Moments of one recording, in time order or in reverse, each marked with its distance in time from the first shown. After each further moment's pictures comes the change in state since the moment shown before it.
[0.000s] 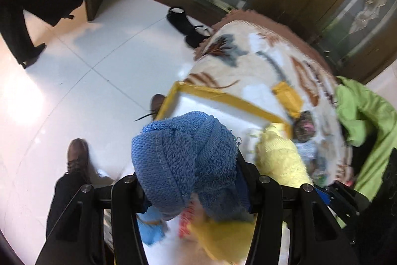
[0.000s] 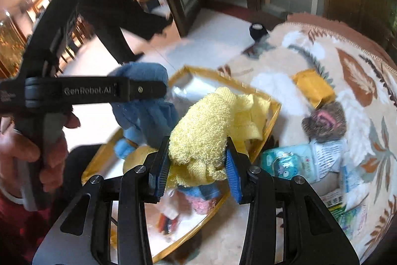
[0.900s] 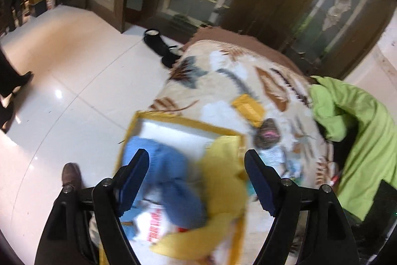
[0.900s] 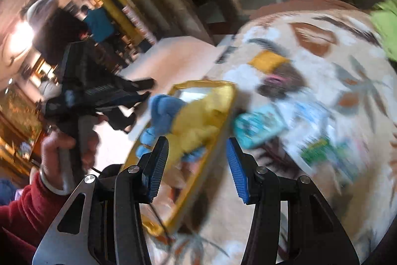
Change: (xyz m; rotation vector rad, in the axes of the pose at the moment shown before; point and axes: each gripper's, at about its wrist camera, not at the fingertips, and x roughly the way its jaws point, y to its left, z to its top) left arm -0.055 -0.054 0.006 0.118 -0.099 -0.115; right arm -0.102 -0.056 -0.077 0.309 -0.200 0.101
